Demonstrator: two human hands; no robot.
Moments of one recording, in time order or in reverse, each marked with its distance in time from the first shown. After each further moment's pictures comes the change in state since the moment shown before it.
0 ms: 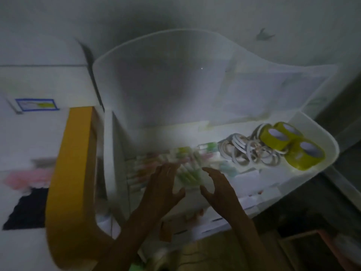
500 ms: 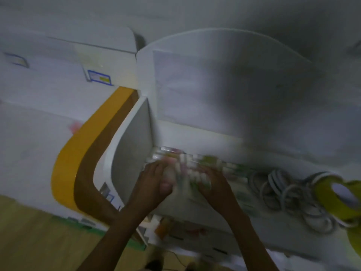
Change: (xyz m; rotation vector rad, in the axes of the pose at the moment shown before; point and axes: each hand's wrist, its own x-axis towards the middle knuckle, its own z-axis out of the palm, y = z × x) left_hand -0.019 0.003 0.009 0.143 0.263 -0.421; right_hand 0.097 0.025 0.016 0.144 -0.202 -0.487
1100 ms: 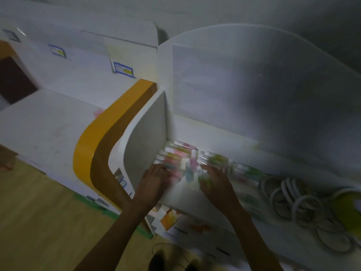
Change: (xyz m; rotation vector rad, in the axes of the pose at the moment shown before) left_hand -0.031 -0.006 0.011 0.163 0.026 -0.013; right_hand 0.002 0.003 0.009 0.067 -0.202 0.012
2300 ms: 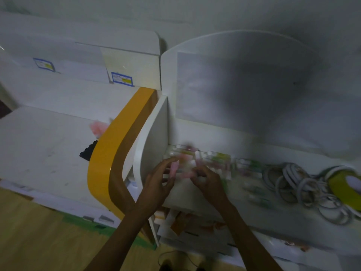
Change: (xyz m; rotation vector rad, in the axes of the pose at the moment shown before) left_hand 0.001 -0.008 -0.049 -0.779 0.072 -0.097; right_hand 0.018 -0.041 0.052 0.318 0.159 0.166
